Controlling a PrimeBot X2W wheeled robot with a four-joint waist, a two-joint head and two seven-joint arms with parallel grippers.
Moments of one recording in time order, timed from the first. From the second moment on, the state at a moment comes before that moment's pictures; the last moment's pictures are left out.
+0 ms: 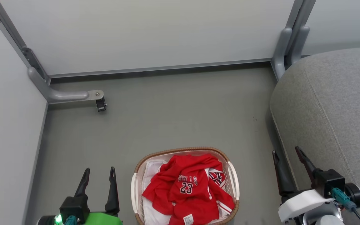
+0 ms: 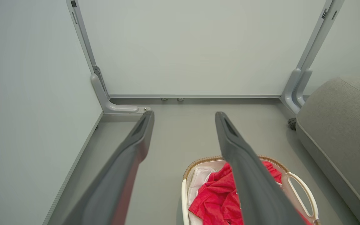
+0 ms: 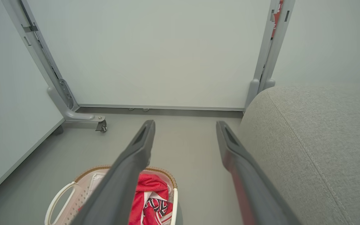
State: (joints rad) left arm 0.06 0.05 -0.14 0.23 -0.17 -0.01 -0.26; right arm -0.02 -0.05 0.04 0.21 0.11 0.13 -0.26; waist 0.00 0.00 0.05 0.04
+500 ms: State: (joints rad) left arm -0.37 0.11 -0.25 0.30 -0.01 -0.10 -0.26; right arm -0.28 -0.05 -0.03 0.10 0.10 0.13 -0.26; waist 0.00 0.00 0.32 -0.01
